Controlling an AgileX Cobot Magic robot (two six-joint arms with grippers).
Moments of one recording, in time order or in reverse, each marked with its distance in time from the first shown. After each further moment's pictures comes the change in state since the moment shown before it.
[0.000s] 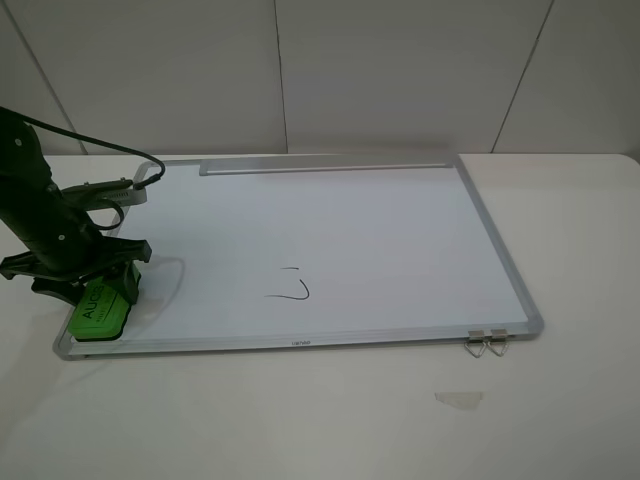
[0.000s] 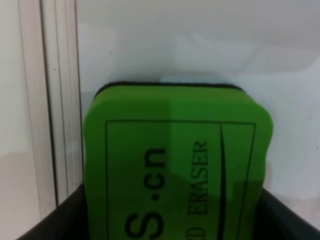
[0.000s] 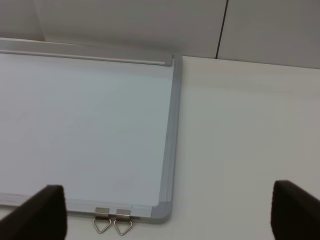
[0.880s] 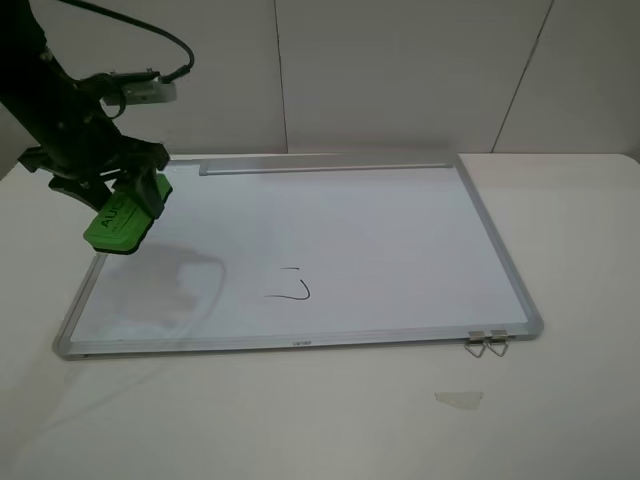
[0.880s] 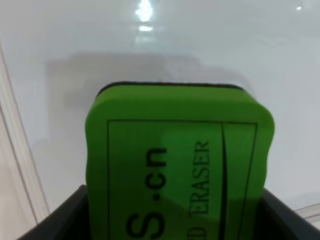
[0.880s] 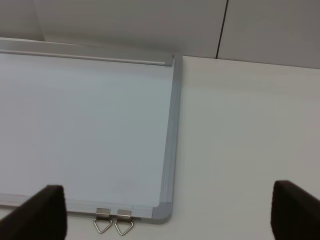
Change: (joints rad) left arm -0.121 -0.125 -0.354 -0.033 0.339 0.157; right arm 0.000 0.000 0.000 0.000 0.000 0.000
